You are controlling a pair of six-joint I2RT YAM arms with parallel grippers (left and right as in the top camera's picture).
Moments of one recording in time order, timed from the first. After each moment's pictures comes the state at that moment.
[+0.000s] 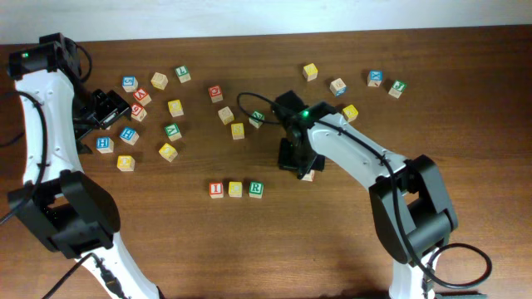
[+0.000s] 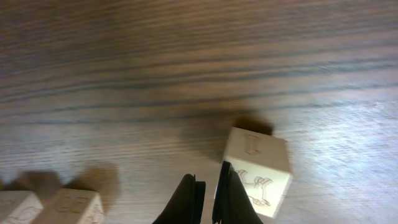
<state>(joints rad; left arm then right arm) 0.27 2.11 2.09 -1.54 0.00 -0.49 0.51 2.02 1.48 -0.96 -0.05 0.68</state>
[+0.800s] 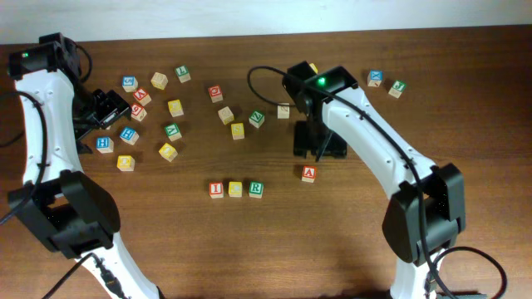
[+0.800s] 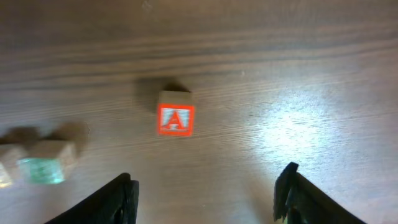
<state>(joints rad) 0.27 2.11 2.09 -1.54 0.00 -0.49 0.45 2.00 1.72 -1.36 0.04 0.58</state>
